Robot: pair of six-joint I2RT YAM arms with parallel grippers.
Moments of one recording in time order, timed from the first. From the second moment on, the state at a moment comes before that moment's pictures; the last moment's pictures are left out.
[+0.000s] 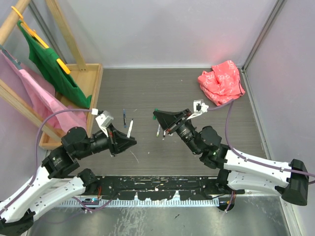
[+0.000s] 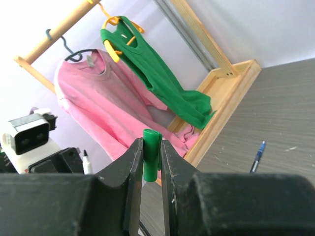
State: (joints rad) left arm -0.83 0.53 0.80 -0.41 0.27 -0.41; right arm 1.12 0.90 0.65 0.55 0.44 0.65
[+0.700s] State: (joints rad) left arm -0.83 0.56 0.80 -0.34 0.34 -0.46; right arm 1.12 1.14 0.80 0.86 0.18 0.59
